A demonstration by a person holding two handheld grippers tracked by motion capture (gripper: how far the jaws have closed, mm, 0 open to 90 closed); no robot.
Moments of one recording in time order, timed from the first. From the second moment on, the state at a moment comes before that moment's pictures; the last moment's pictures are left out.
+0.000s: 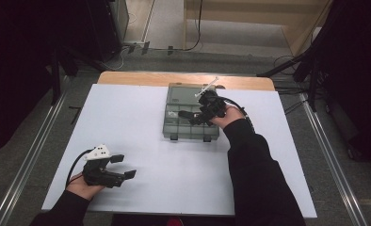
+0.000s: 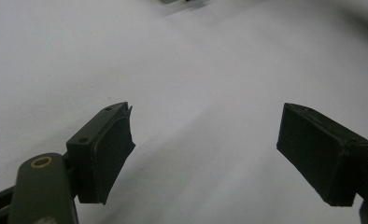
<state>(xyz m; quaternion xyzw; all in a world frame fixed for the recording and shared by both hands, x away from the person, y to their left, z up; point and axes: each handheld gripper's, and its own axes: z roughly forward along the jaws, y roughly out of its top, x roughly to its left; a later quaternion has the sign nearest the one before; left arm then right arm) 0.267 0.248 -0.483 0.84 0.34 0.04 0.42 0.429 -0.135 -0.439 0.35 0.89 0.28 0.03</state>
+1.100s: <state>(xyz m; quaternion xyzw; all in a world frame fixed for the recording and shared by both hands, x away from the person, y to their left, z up) 0.266 0.246 -0.483 0.84 0.34 0.04 0.42 0.353 -0.164 -0.445 0.36 0.89 0.30 0.02</state>
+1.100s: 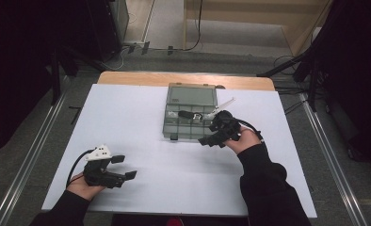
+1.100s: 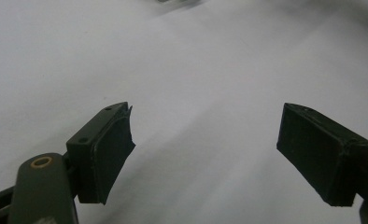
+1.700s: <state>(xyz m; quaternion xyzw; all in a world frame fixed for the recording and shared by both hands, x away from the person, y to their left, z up) 0.266 0.246 -0.482 0.84 0.34 0.04 0.42 0.320 -0.169 -0.462 0.36 0.88 0.30 -0.01</state>
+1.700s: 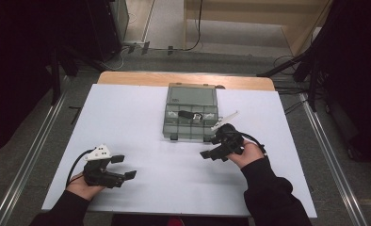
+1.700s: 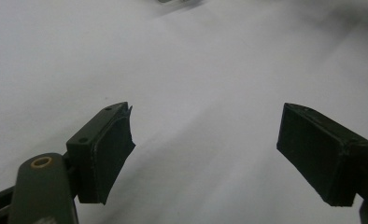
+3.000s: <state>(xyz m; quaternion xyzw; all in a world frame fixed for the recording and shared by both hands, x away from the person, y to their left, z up) 0.265 0.248 -0.482 0.84 0.34 0.04 0.42 0.259 -0.211 -0.488 0.38 0.88 0.29 0.00</state>
